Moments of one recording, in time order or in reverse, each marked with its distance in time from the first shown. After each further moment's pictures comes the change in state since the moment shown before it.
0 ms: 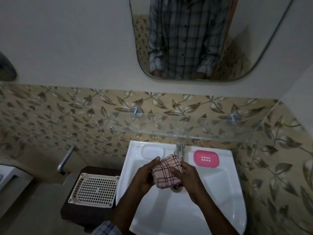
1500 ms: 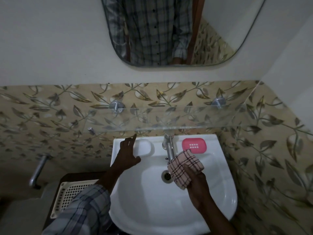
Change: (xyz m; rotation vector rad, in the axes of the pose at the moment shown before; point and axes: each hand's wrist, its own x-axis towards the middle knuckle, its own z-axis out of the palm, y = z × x) left_hand 0.104 0.043 -0.067 1.497 0.109 0.636; right_hand -0.020 0.048 -0.013 0.555 0.415 0.034
